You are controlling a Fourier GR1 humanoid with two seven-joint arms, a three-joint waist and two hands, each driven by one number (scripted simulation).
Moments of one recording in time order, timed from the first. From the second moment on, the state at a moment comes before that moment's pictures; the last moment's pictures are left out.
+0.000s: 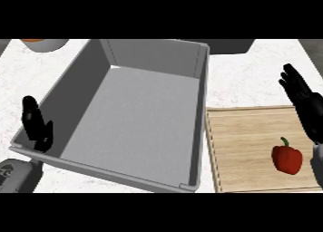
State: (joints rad) left arm -0.20 0.50 -0.26 -1.30 0.38 0.20 -0.01; right arm -0.20 -0.42 -0.01 -1.51 -0.12 0.02 0.11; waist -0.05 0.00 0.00
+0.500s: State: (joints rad) left arm -0.14 0.64 -0.23 -1.46 0.32 0.13 -0.06; right arm 0.02 -0.41 -0.10 -1.49 0.18 -0.40 0.20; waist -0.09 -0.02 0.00
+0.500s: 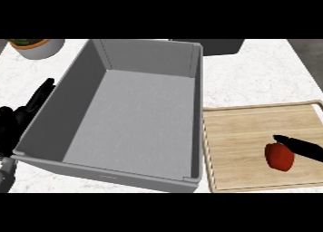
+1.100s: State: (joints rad) left arm -0.13 0.60 -0.26 -1.53 0.32 0.12 -0.07; right arm 0.29 -0.51 0.06 -1.64 0.82 -0.53 0.54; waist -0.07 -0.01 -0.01
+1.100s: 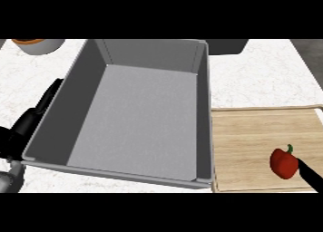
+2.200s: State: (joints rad) left arm -0.24 0.41 -0.40 -1.51 0.20 0.14 0.01; right arm 0.15 -0.22 0.26 -2.18 1.09 0.13 1.17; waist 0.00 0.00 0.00
